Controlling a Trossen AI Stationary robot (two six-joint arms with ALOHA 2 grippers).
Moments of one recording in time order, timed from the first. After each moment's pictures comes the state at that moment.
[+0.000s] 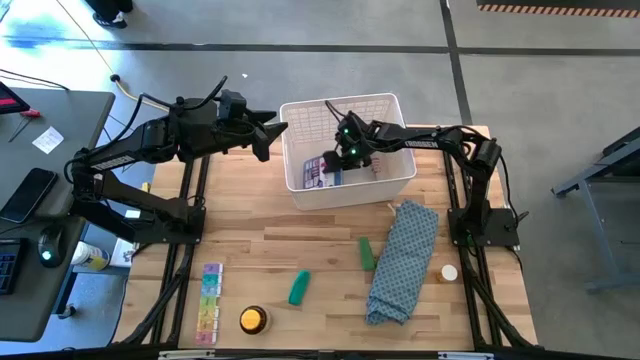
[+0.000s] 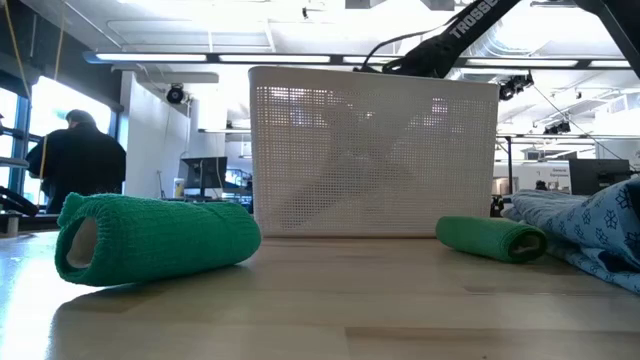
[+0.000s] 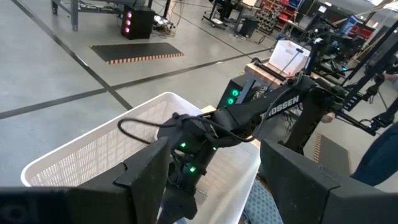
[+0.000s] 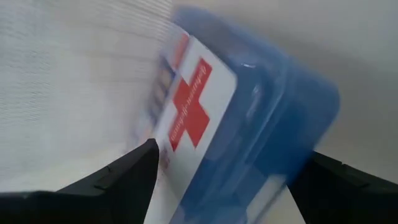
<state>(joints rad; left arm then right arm) 0.13 1.16 1.54 -0.60 -0.42 -0.46 -0.52 1.90 1.30 -0.36 -0.43 0.72</state>
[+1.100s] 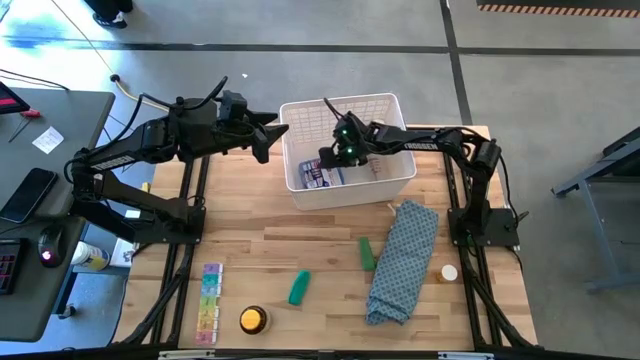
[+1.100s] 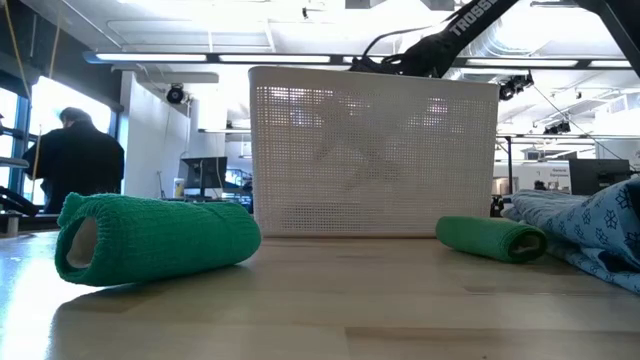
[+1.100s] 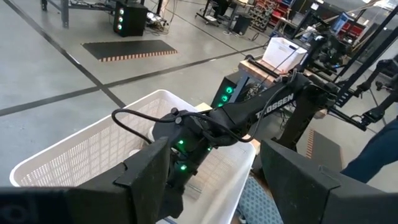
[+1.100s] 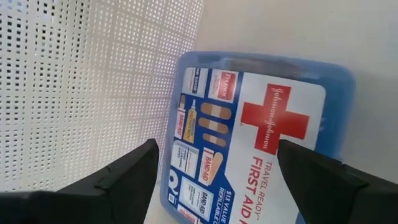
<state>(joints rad) 0.13 1.16 1.54 -0.60 -0.39 -0.45 -0.50 1.90 1.30 -0.24 -0.35 0.84</state>
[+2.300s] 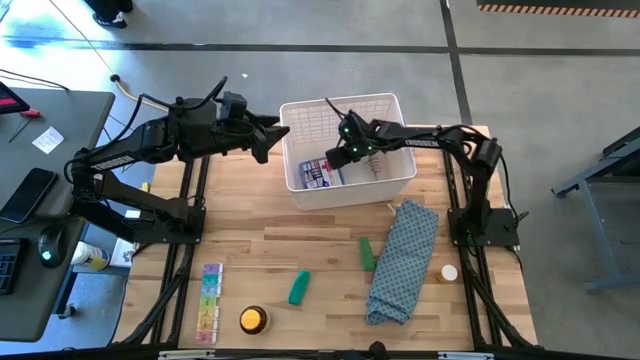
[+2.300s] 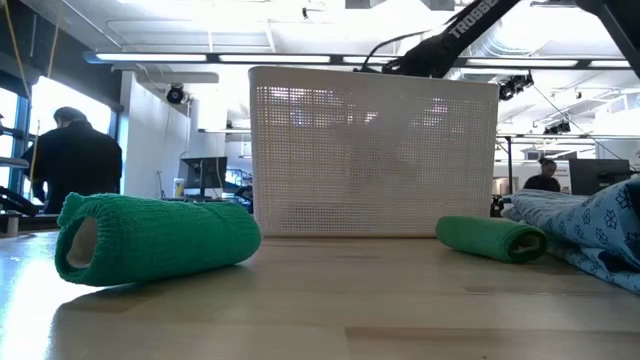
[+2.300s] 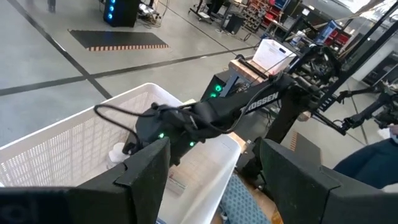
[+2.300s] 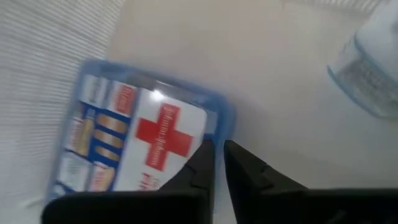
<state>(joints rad) 0.13 1.16 1.54 -0.60 -0.35 -0.53 -0.53 1.91 1.31 -0.39 -0.12 0.58</state>
